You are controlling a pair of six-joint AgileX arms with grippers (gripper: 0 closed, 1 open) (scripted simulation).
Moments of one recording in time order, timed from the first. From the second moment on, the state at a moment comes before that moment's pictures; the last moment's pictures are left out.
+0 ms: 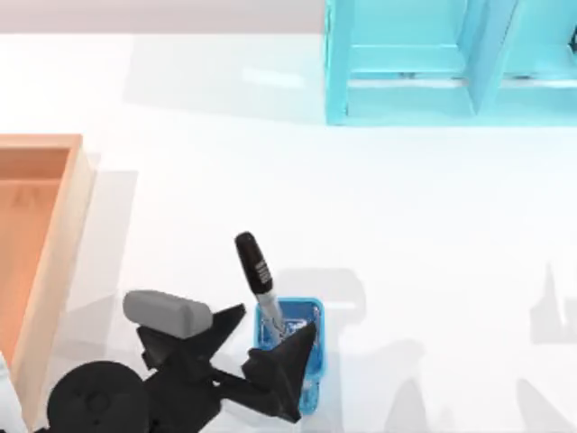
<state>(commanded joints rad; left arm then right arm) -0.92 1.79 0.07 1.52 -0.15 -0.59 0.00 0.00 0.00 0.00 0.00 0.00</state>
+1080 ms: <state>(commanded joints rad) -0.87 1.95 0.20 1.56 -0.10 -0.59 0.00 0.00 0.00 0.00 0.00 0.00</state>
